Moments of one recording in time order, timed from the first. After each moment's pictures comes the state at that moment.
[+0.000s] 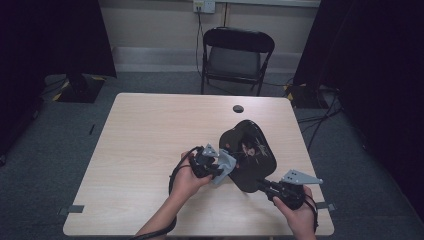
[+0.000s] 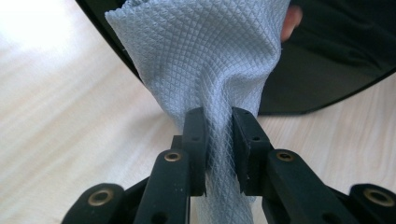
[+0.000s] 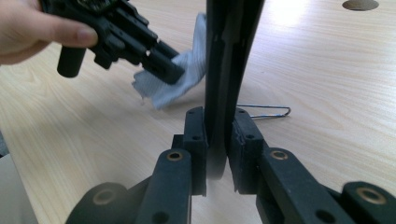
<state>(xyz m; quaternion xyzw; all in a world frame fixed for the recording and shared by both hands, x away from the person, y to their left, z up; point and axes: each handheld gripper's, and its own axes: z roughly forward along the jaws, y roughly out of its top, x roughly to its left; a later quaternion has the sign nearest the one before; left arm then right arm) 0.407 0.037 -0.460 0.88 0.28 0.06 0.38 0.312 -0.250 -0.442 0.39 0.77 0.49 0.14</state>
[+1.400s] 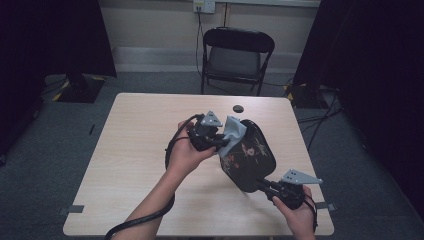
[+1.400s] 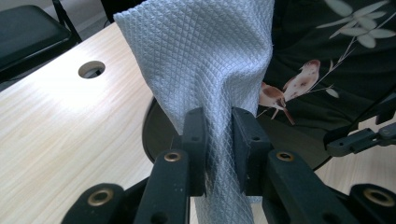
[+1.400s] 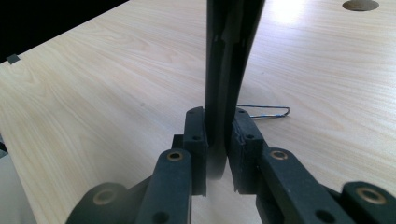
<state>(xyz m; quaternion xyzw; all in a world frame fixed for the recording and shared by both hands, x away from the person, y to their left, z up) 0.418 0.037 -0.338 0.85 0.25 0.11 0.44 0.313 -0.249 -0.442 0.39 0.77 0.49 0.14</state>
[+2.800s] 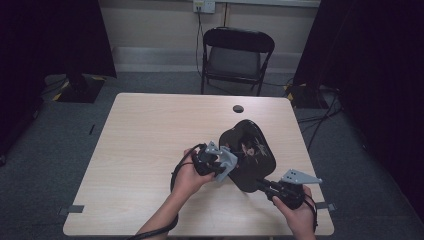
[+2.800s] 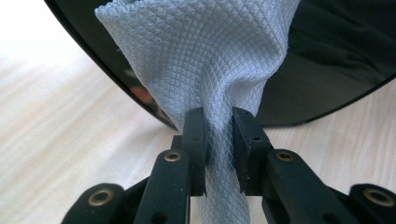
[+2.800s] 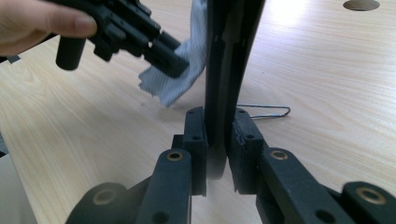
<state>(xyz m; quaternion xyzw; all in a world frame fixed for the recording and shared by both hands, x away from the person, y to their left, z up) 0.409 0.031 -0.449 0.88 0.27 0.06 0.38 0.313 -0.249 -0.441 0.39 0.77 0.49 0.14</state>
